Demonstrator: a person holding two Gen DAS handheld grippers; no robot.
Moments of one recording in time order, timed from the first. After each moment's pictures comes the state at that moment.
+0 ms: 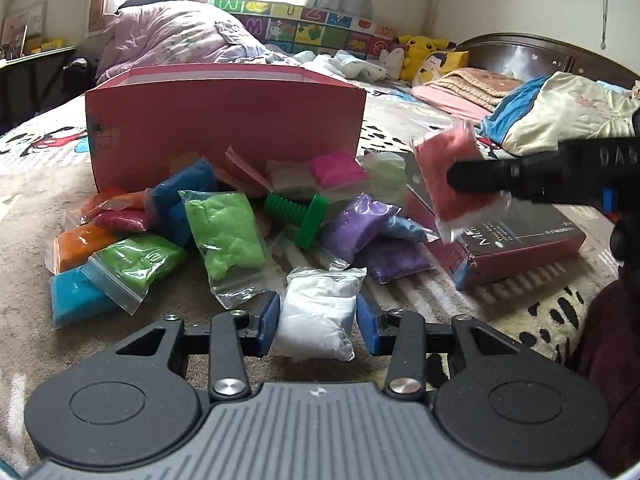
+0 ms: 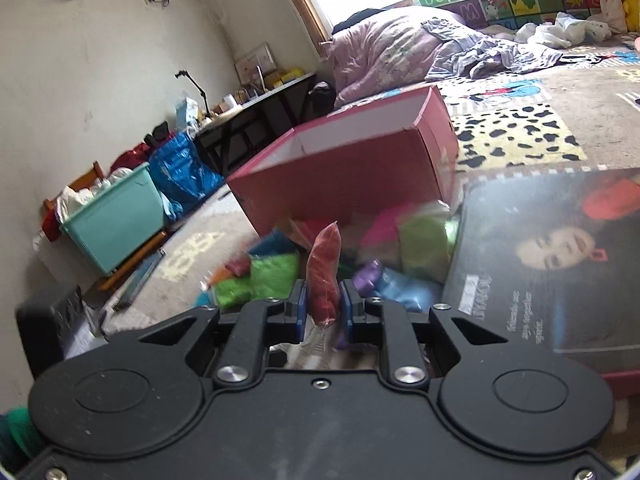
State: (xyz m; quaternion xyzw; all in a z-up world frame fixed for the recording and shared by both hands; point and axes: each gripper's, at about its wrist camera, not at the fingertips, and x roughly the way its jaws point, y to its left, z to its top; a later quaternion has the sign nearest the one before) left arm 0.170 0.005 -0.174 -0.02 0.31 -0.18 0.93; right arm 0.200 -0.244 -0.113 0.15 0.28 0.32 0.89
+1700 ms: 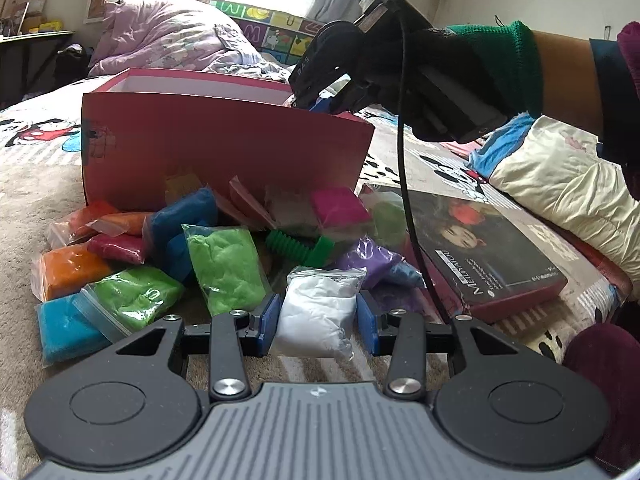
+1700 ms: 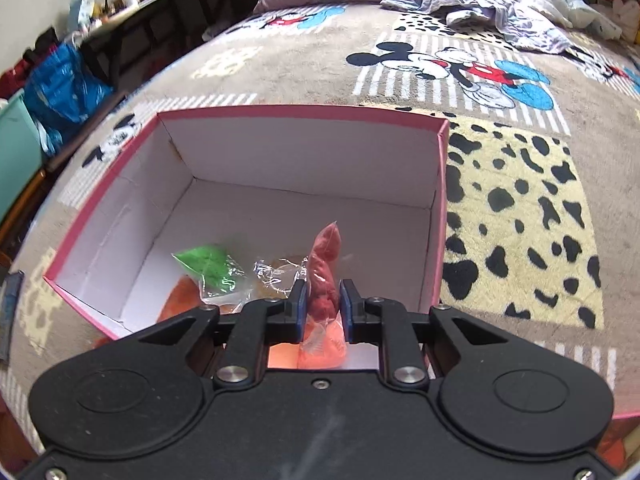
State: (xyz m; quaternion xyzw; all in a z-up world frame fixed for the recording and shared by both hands) left arm 0.193 0.021 -0.164 -0.07 0.30 -0.20 0.93; right arm 0.461 -0.135 -0.067 -0.02 0.46 0.19 0.87
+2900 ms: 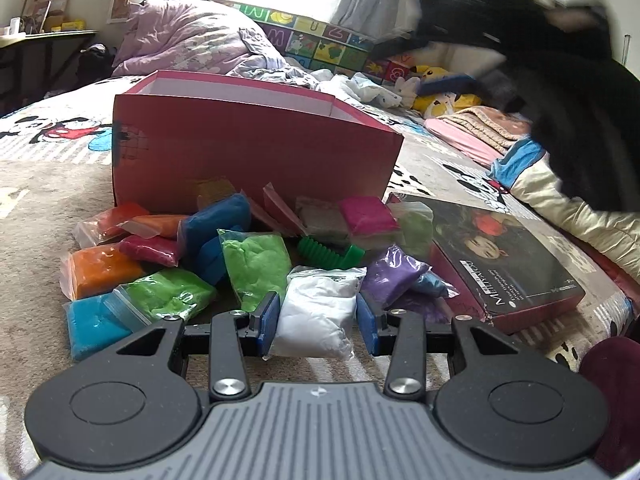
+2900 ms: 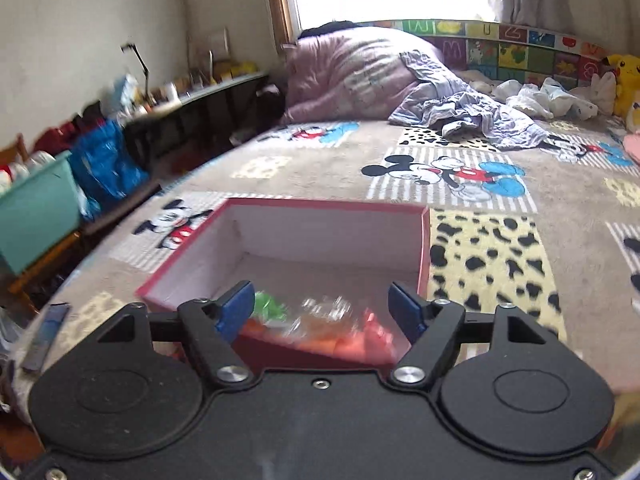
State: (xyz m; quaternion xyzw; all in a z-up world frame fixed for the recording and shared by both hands) left arm 0.194 0.031 -0.161 -0.08 0.30 -0.16 0.94; right arm 0.321 -0.177 -0.022 0.03 0.28 0.22 0.93
